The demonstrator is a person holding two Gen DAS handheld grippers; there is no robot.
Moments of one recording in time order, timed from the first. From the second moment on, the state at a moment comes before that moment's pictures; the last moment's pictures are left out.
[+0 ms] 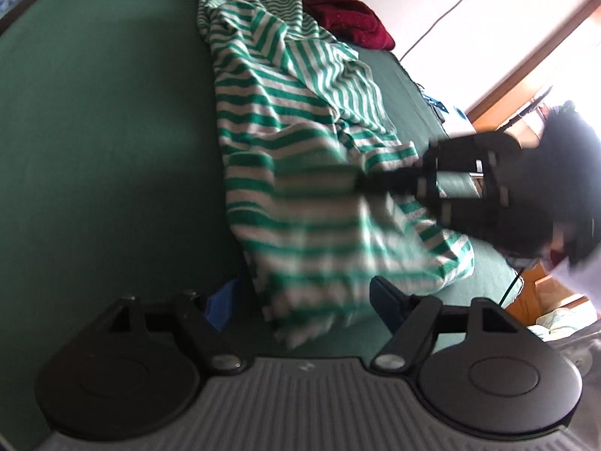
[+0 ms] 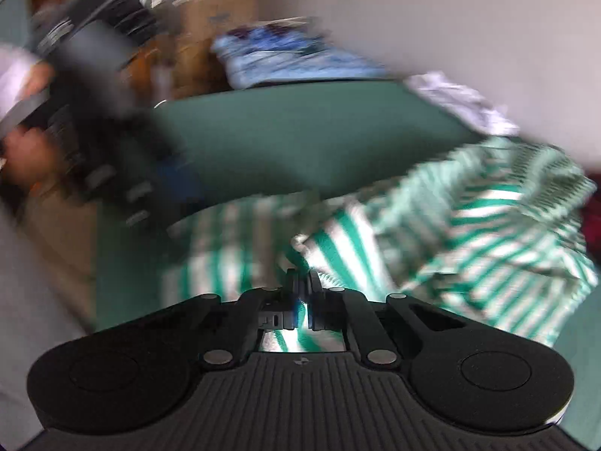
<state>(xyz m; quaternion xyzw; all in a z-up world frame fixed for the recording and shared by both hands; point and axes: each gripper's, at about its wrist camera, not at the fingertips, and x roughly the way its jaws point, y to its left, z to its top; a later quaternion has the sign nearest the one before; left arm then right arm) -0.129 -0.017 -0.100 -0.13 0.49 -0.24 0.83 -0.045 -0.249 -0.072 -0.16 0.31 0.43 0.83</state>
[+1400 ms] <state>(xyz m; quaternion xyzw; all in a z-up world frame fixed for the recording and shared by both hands) -0.118 -0.016 -0.082 0.01 0.49 -0.29 0.82 -0.097 -0.360 -0.059 0.02 0.37 0.21 0.91</state>
